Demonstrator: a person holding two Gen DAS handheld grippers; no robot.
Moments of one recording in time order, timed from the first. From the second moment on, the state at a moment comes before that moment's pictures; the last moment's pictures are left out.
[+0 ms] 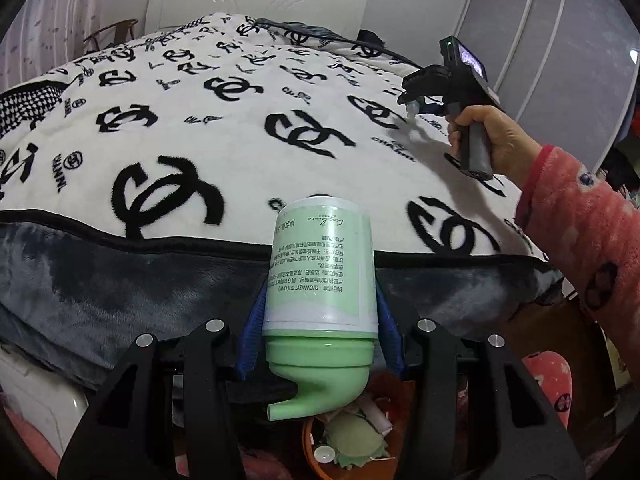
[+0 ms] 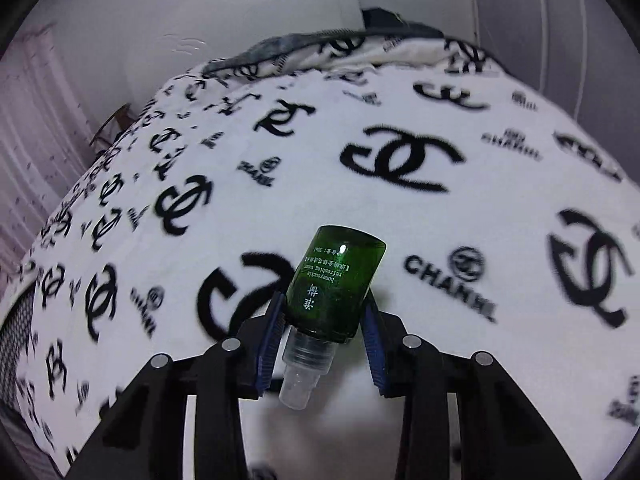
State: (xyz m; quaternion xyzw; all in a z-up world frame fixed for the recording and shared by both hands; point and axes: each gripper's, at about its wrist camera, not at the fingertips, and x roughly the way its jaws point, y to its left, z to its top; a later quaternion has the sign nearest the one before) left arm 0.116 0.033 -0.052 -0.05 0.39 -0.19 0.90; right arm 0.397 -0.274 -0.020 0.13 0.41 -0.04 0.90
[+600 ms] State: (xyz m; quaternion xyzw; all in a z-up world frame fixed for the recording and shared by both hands) left arm 0.024 -0.013 -0.092 -0.02 0.44 -0.20 0.88; right arm 0.100 -0.251 -0.001 0.01 0.36 0.12 0.92
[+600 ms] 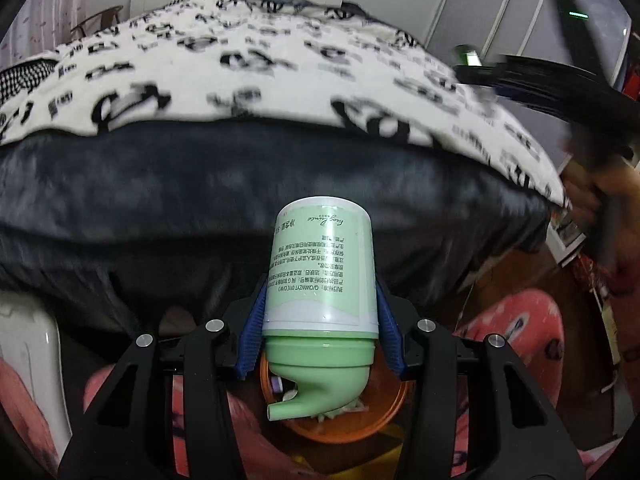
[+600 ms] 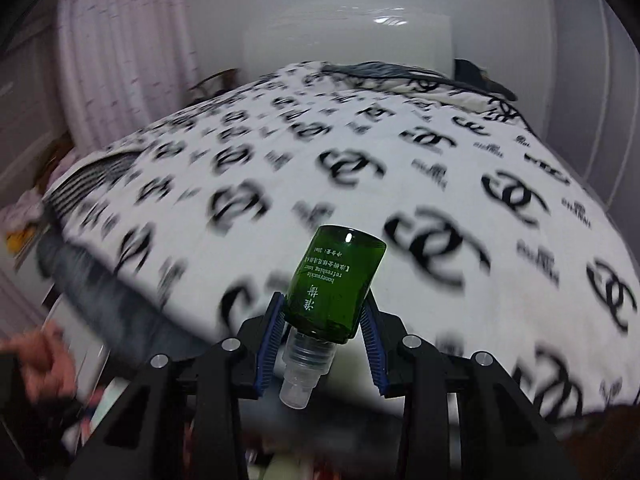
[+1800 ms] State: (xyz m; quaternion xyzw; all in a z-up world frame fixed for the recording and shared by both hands) left arm 0.055 -0.069 -0.314 0.01 0.70 -0.14 0.70; right arm 0.025 -0.227 -0.292 0.08 0.65 0.10 0.75
